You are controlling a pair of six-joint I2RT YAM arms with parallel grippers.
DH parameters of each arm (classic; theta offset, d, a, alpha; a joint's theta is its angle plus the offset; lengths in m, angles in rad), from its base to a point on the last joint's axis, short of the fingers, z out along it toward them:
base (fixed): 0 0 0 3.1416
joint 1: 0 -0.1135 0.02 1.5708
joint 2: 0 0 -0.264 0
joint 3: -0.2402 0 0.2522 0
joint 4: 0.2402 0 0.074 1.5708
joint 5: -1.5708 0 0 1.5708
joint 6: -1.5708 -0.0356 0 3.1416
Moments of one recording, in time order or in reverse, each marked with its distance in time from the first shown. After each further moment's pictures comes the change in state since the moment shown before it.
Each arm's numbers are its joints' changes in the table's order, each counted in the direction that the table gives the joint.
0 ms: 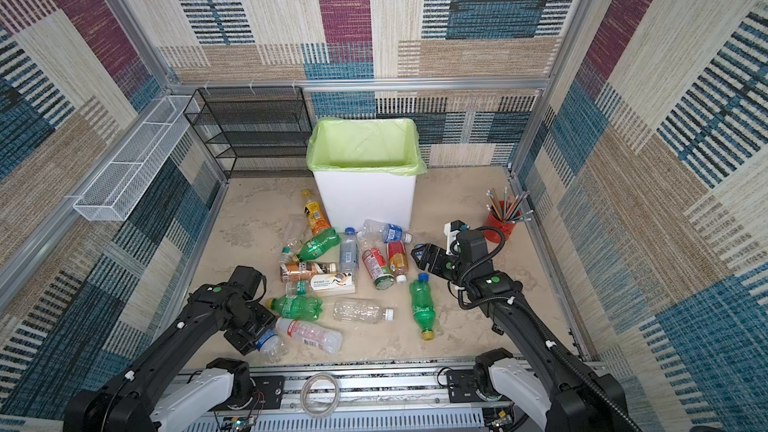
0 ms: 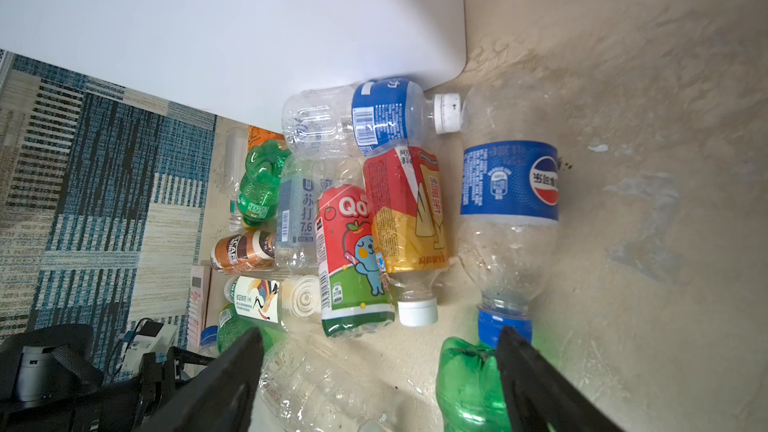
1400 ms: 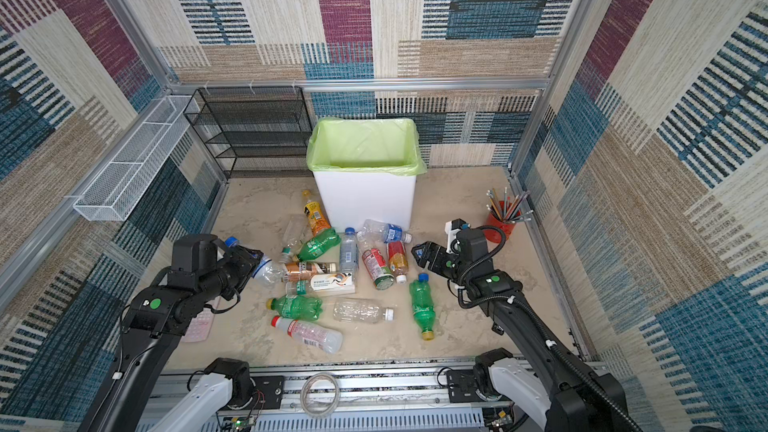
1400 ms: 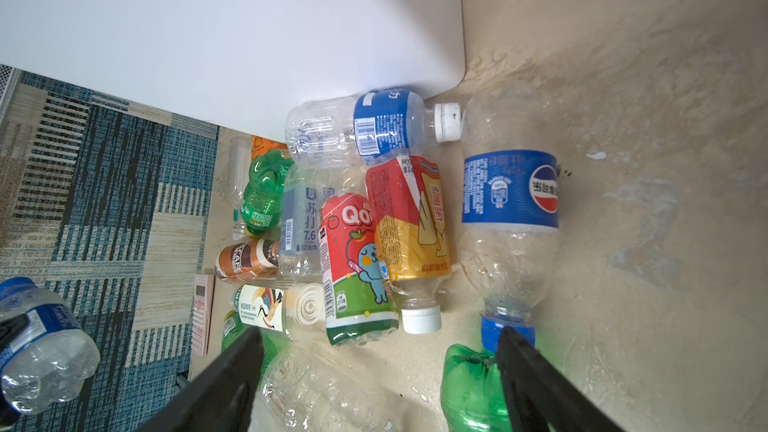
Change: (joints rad) left arm 0.001 -0.198 -0.449 -0.200 -0.009 -0.063; right arm 0.000 0.001 -0.010 -0.010 -0.011 -0.019
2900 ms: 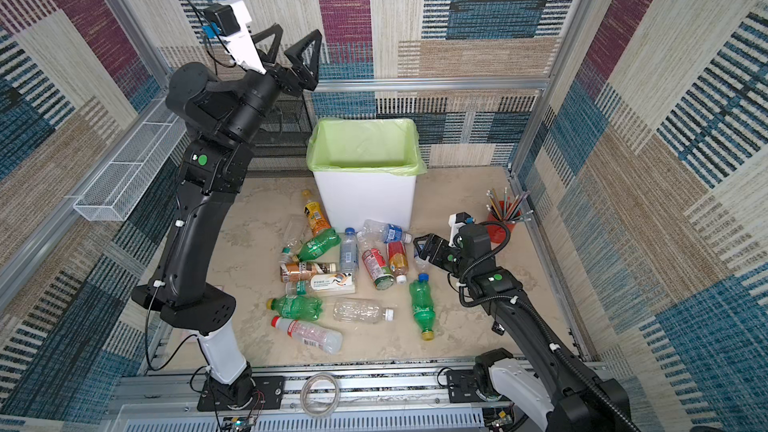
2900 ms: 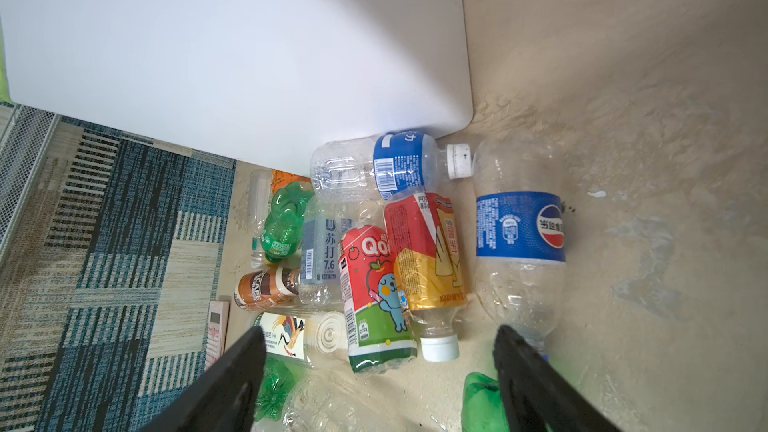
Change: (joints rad) left arm 0.315 1.040 -1.559 -0.695 -0.026 -0.871; right arm 0.002 -0.006 -0.045 -0.022 -0.041 -0.041
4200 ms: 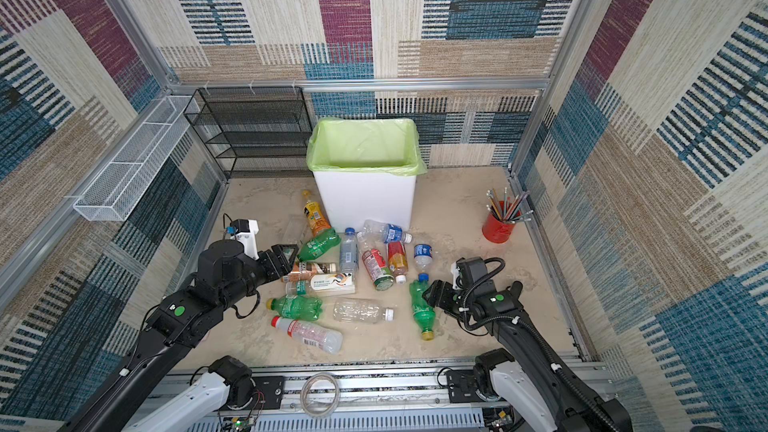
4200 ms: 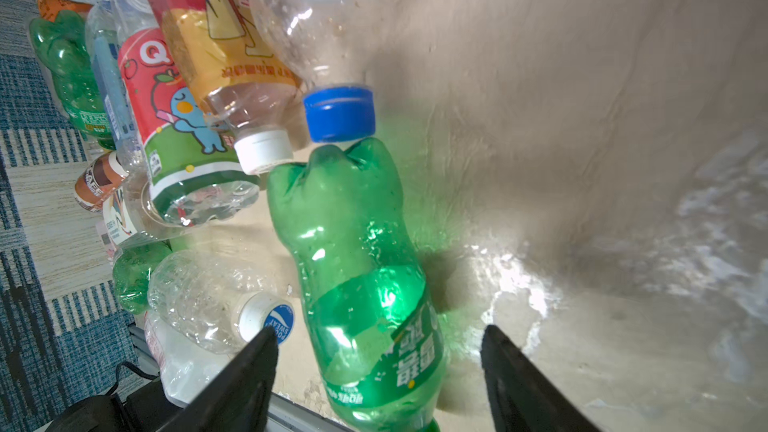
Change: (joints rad) left arm -0.003 -1.089 1.735 0.414 0.145 0.569; right arm -0.001 -0.129 0.204 0.390 0.053 0.033
